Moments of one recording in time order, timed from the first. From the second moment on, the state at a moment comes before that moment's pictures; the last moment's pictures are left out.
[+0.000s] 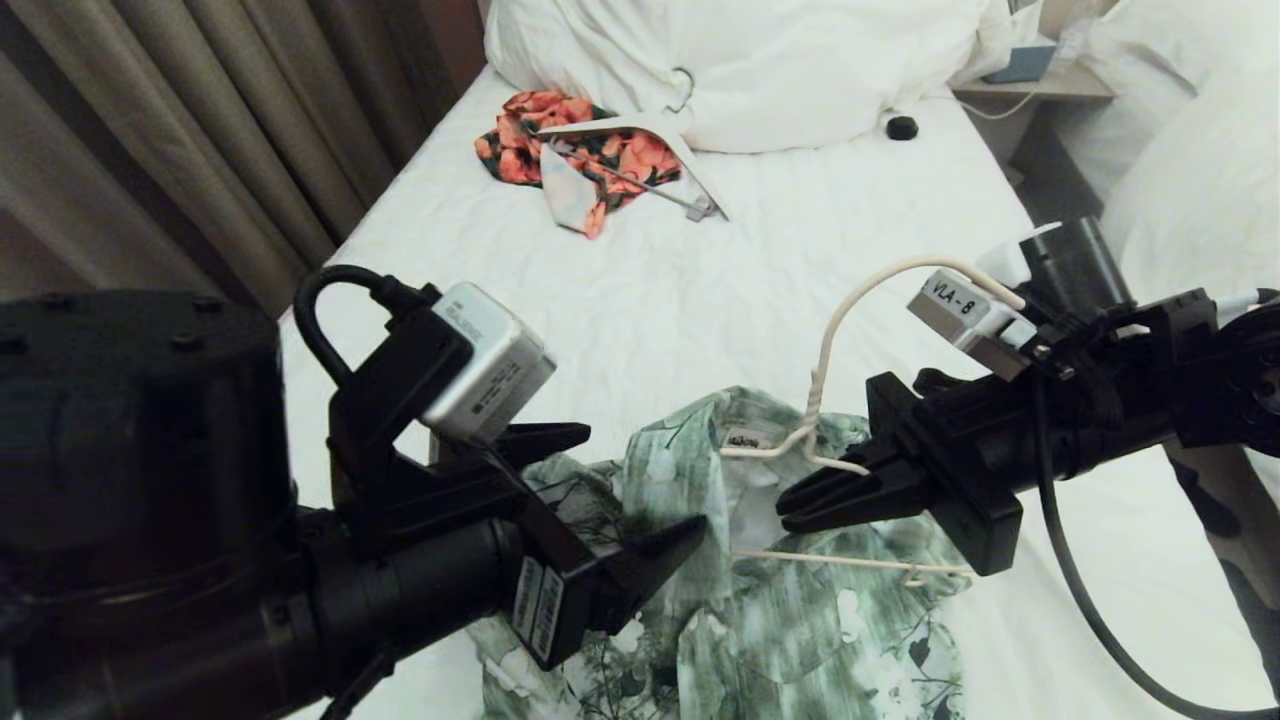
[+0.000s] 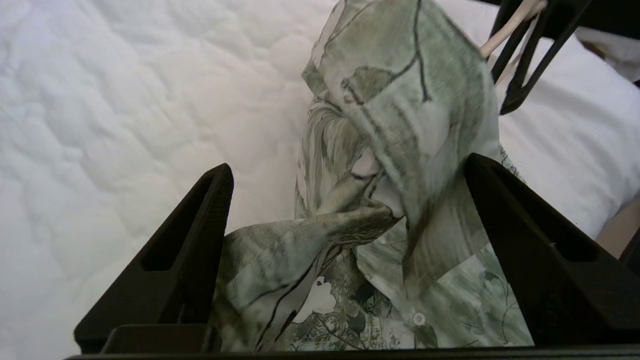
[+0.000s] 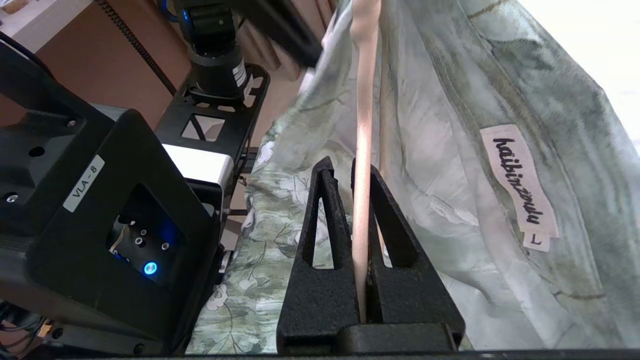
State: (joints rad) left arm -1.01 1.35 -0.78 -0.29 0.25 0.10; right arm 0.47 1.71 -1.27 0.23 1.14 -0.73
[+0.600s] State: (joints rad) left arm -1.01 1.39 -0.80 -0.28 0.21 0.13; right arm 0.47 1.70 -1.26 0.23 1.13 -0.72
